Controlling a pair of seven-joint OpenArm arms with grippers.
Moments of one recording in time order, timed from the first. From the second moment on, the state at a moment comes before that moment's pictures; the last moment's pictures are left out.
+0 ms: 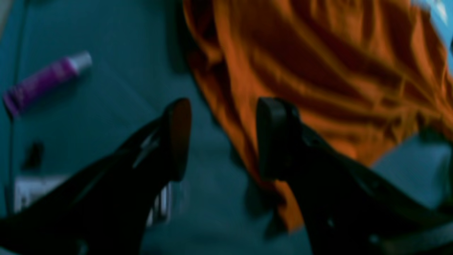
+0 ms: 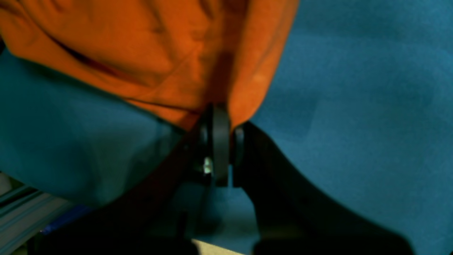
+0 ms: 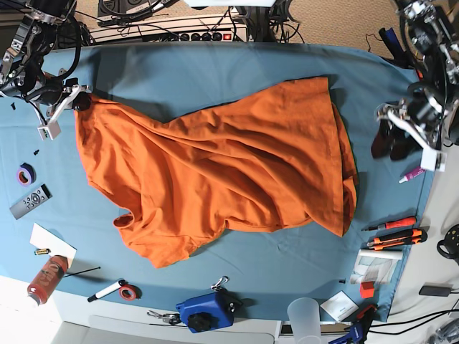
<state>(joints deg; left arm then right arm) 11.1 -11.6 -34.4 110.9 -49.0 -28.1 63.1 -13.2 25.6 35.7 92.4 45.0 35.0 -76.9</state>
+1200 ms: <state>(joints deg) -3.3 -10.2 -11.6 84.1 -33.2 -22.9 57.1 -13.2 25.6 35.7 92.4 44.5 35.0 -76.9</state>
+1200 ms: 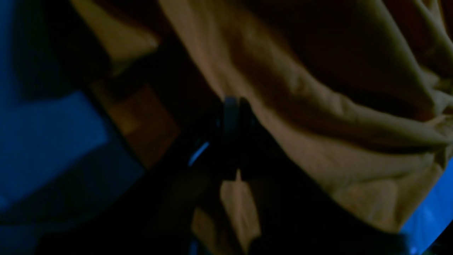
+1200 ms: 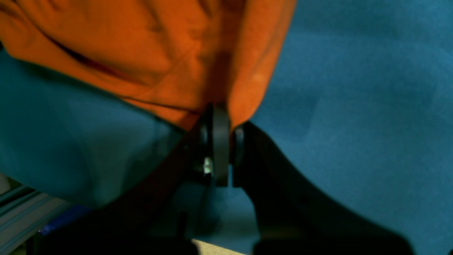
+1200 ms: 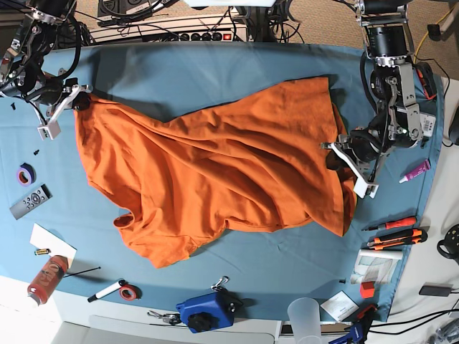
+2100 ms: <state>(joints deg) 22.1 -10.3 -35.6 122.1 -62.1 -33.6 74.8 -12.1 25.6 35.8 92.4 43.8 35.0 -73.1</state>
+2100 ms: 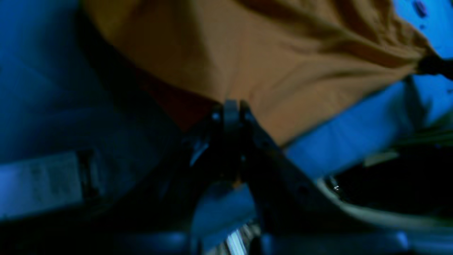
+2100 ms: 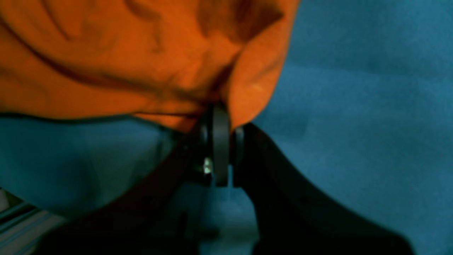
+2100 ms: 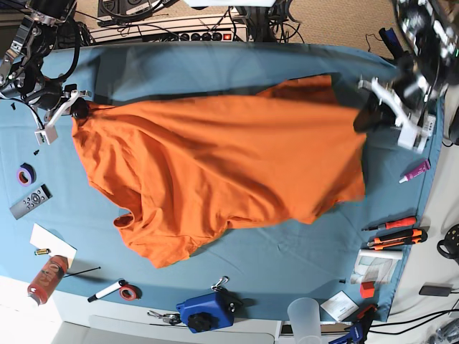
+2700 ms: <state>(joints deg) 37.5 -10.2 -38.2 127.2 -61.2 -35.1 74.3 -7.1 25.6 35.8 92.4 42.5 35.0 -72.0</state>
